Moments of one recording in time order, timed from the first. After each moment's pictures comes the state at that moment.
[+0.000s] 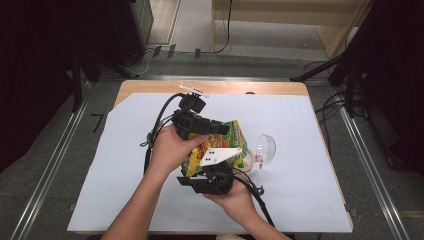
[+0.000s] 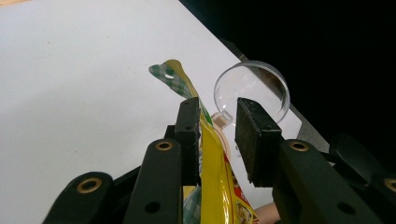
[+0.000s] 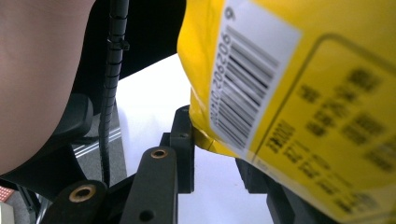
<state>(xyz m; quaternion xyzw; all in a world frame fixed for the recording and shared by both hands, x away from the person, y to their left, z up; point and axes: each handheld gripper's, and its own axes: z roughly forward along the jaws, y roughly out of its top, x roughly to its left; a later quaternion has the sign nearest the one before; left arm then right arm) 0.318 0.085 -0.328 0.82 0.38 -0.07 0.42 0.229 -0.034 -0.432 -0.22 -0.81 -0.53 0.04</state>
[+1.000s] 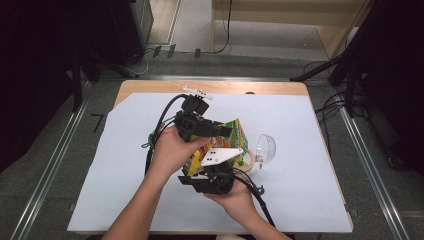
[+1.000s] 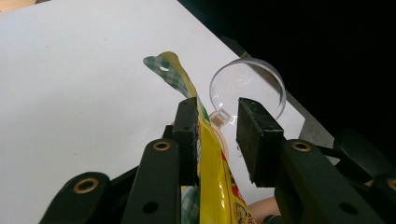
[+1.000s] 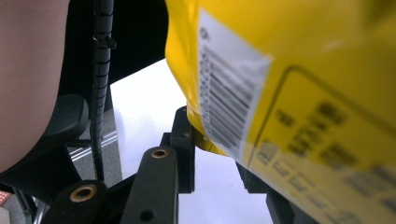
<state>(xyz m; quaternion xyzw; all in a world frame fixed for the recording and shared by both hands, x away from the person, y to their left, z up) 0.311 0.078 -0.325 0.83 0.37 -0.05 0.42 0.231 -0.036 -0.437 -0.23 -0.81 -0.54 0.03</state>
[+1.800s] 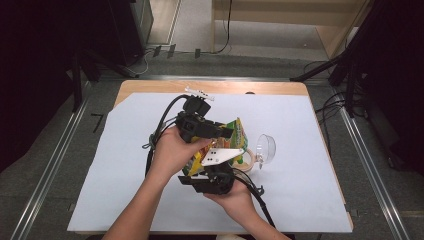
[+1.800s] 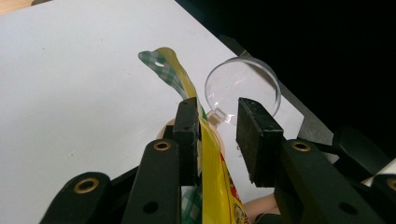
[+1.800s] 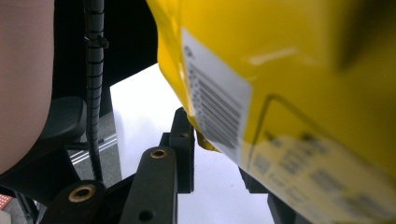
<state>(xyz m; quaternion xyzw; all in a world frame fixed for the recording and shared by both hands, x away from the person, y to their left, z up) 0.308 0.075 -0.323 0.83 0.36 -0.05 0.42 0.231 -0.036 -0.440 -0.23 -0.81 -0.54 0.04</state>
